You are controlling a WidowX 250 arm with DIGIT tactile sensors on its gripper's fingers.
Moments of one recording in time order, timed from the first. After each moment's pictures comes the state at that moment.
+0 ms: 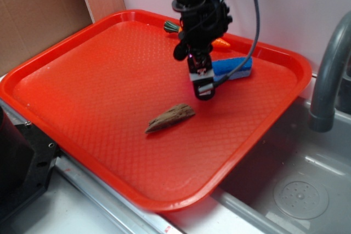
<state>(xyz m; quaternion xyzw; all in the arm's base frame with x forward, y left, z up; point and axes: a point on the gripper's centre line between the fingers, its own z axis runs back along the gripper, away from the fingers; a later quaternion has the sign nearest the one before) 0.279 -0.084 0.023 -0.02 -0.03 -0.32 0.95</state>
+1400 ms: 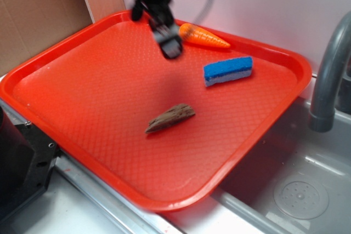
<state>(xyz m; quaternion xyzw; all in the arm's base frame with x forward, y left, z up) 0.265 -0.071 0.073 -0.01 -0.11 -0.30 0.95</state>
